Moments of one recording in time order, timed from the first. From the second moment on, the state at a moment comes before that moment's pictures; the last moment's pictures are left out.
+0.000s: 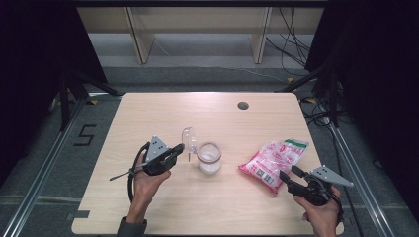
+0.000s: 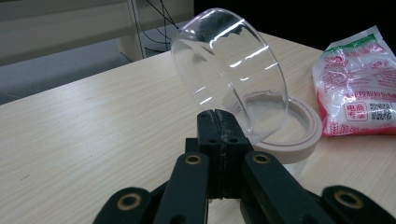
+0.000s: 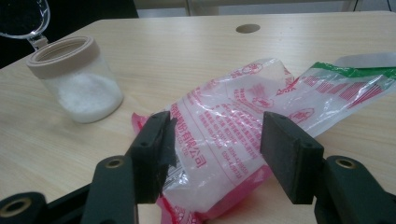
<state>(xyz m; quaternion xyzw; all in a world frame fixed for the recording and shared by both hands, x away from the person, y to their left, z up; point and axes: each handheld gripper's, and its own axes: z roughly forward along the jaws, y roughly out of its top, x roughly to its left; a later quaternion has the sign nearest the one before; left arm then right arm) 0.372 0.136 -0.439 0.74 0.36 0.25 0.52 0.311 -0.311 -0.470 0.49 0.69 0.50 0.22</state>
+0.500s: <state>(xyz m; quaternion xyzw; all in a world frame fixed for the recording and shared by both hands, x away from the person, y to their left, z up) 0.371 0.133 -0.437 0.74 0.35 0.25 0.52 0.304 -0.308 -0.470 0.48 0.69 0.49 0.22</state>
